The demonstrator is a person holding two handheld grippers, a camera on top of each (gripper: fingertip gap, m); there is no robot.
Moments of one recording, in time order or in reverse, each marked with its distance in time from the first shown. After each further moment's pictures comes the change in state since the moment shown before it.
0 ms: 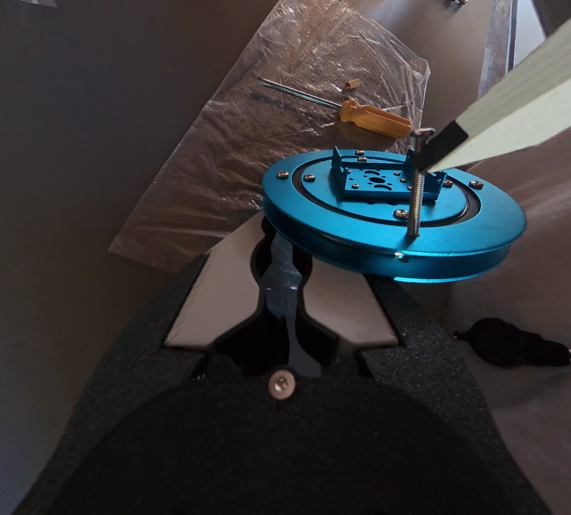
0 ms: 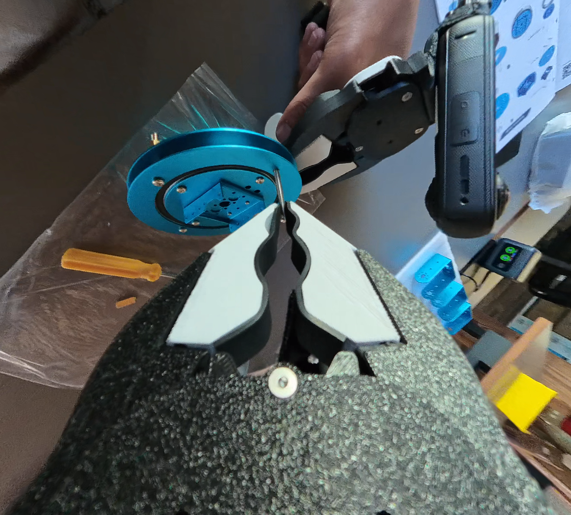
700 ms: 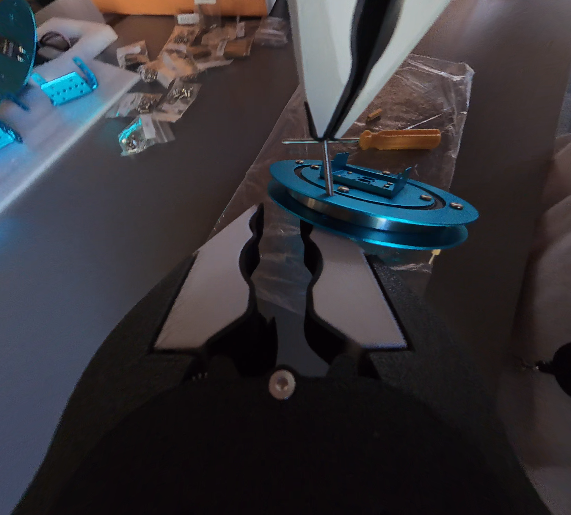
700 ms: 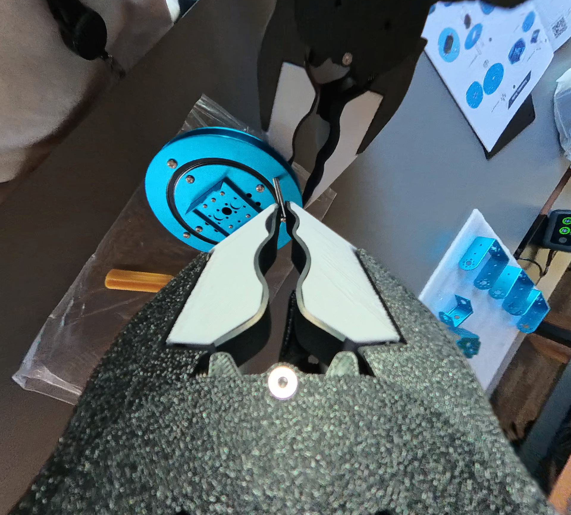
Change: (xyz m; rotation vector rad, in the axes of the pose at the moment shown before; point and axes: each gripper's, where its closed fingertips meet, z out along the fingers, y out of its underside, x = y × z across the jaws) left arm 0.007 -0.033 -0.031 0.143 -0.329 0.337; right arm -0.004 0.011 -0.017 0.170 -0.003 0.228
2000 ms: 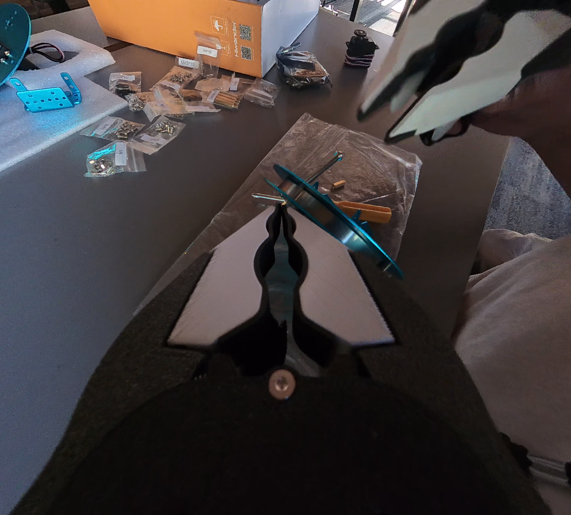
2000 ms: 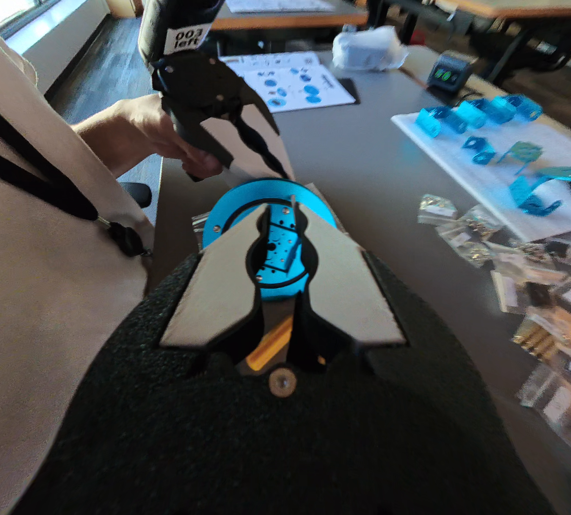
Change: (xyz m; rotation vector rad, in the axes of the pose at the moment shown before) left arm 0.026 -0.045 0.013 0.127 0.004 -0.201; right arm -0.044 0.029 -0.058 0.557 0.502 0.862
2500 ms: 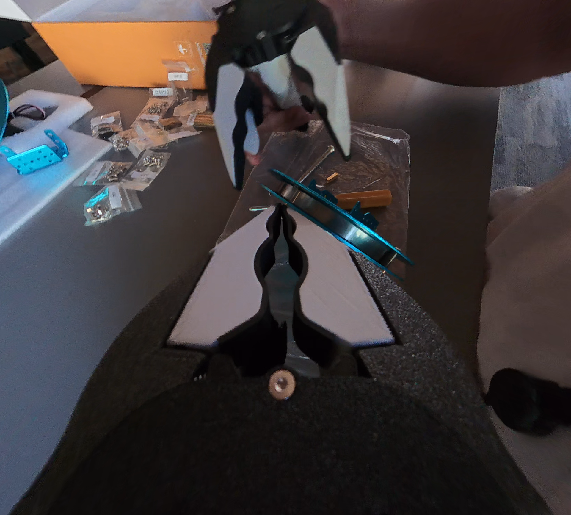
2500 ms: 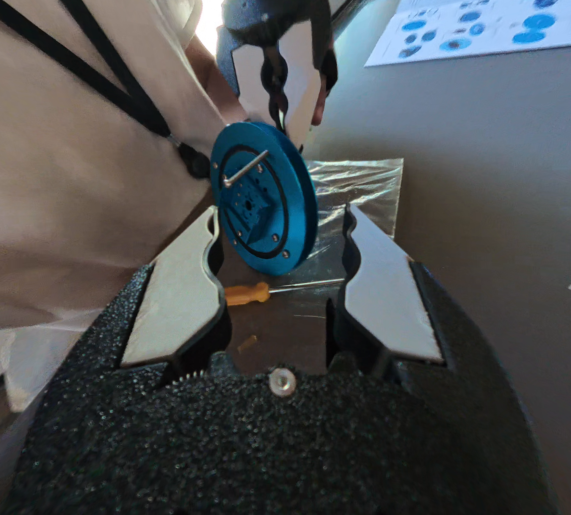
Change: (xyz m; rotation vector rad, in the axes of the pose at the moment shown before) left arm 0.005 -0.004 0.006 -0.001 0.083 0.191; right arm 0.026 0.045 0.030 -0.117 -0.810 0.028
